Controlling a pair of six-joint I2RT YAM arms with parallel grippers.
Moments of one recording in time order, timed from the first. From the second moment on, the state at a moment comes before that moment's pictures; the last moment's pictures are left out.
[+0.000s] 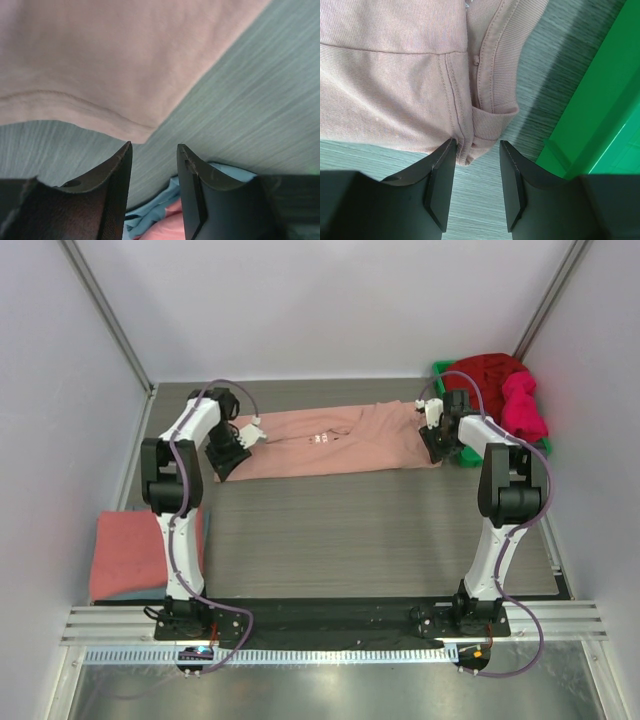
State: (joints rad) left arm -0.09 2.20 1.82 -1.23 0.07 0.89; right arm -0.01 2.01 1.43 -0.52 -0.04 -0.44
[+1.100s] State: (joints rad) left arm -0.25 1.99 1.54 -1.29 0.00 0.84; right arm -0.01 2.12 1.80 -0.54 -0.05 -0.43
